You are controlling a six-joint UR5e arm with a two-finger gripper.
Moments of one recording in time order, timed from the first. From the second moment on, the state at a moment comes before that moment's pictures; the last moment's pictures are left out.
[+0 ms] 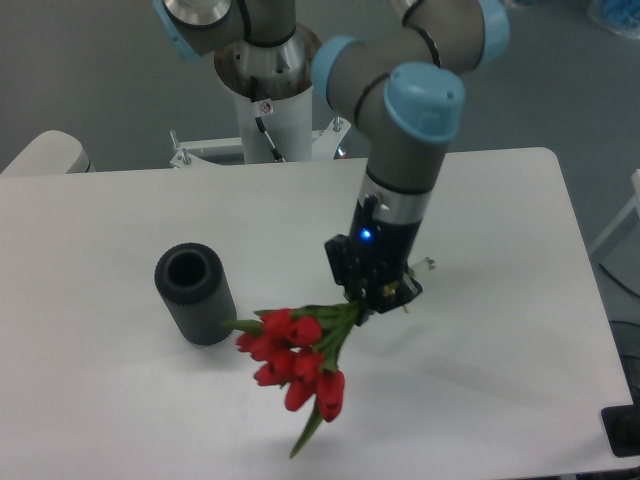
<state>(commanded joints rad) 2.53 -1.79 -1.55 -1.07 1.10 1.17</state>
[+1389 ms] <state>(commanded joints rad) 2.54 -1.78 -1.54 -1.07 1.01 1.12</state>
